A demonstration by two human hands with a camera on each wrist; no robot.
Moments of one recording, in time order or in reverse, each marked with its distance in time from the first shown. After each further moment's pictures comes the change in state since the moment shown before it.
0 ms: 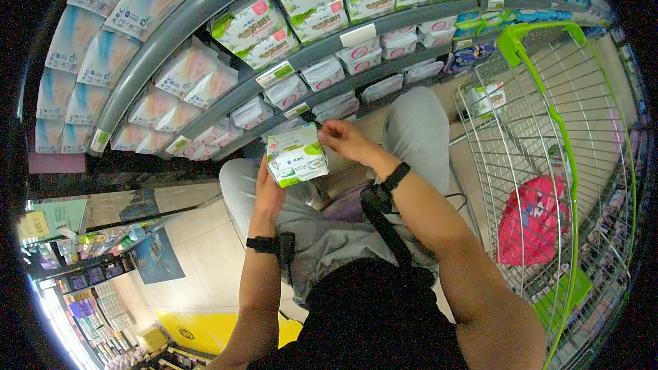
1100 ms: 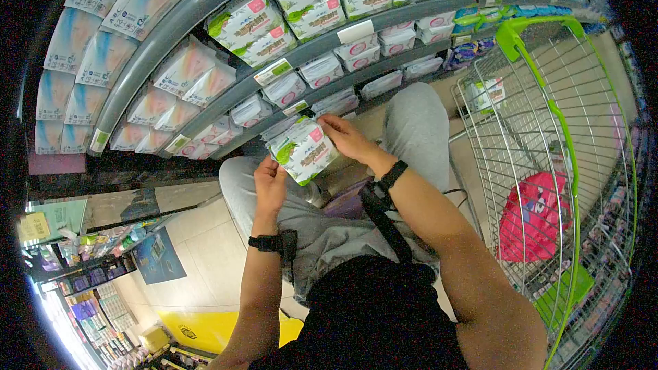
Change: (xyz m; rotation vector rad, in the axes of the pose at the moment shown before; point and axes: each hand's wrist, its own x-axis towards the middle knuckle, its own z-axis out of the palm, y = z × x) left_hand 0.000 -0.001 -0.007 0.406 -0.094 0.226; right_hand -0.002 -0.003 0.009 -0.028 0.118 -0.062
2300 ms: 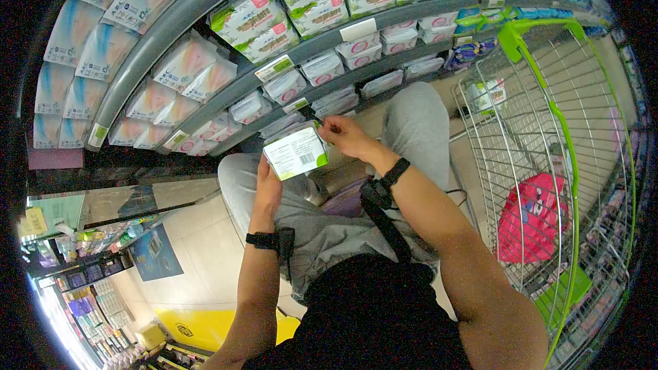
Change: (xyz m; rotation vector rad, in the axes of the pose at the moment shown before) left_hand 0.001 -0.002 0.007 -0.201 0.119 -0.155; right_hand 0.000 0.002 -0.009 -0.070 -0.101 0.019
